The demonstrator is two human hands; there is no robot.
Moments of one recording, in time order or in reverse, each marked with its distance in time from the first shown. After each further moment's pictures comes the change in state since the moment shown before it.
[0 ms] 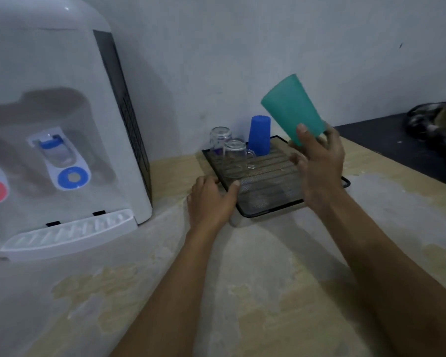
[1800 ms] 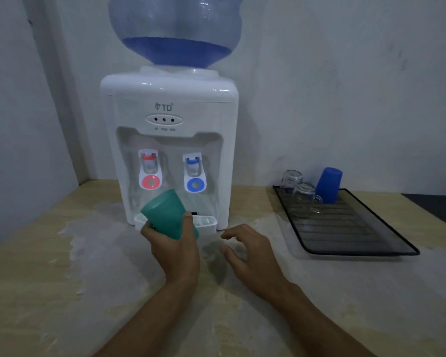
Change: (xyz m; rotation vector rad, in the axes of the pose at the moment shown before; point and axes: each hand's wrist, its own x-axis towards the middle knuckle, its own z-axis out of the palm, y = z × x) left_hand -0.113 -0.069 -0.163 -0.741 0.921 -0.320; right_hand -0.178 0.069 0.109 -0.722 -0.920 -0.470
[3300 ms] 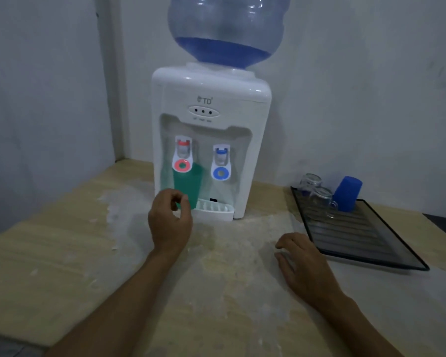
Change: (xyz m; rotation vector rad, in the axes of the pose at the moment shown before) left_hand 0.045 0.006 -0.056 0.399 -0.032 0.619; right_hand -0.048 0.033 -0.072 -0.426 -0.164 -0.104
